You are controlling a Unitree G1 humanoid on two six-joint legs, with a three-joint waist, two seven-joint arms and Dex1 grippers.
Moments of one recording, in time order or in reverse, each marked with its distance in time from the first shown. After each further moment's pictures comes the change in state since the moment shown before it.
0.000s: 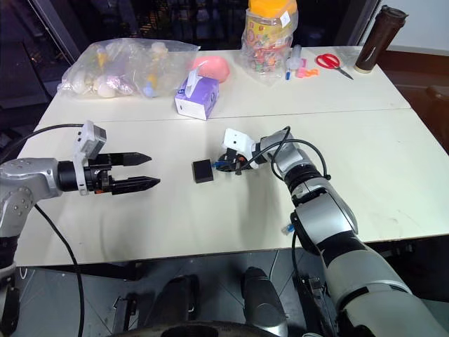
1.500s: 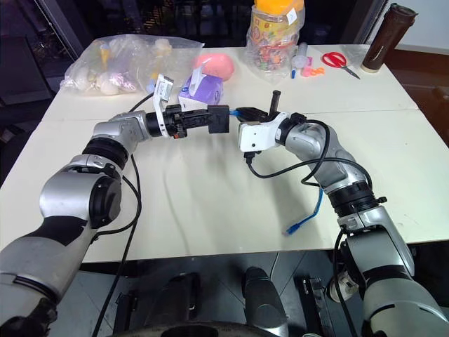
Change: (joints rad) left arm -0.936 -0.553 -0.025 1.493 0.370 -0.549 -0.303; right arm 0.320 -0.353 -0.080 -0.901 -0.343 -0.158 -0.602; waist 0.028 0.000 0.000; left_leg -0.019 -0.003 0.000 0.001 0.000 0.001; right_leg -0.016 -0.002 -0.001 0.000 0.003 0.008
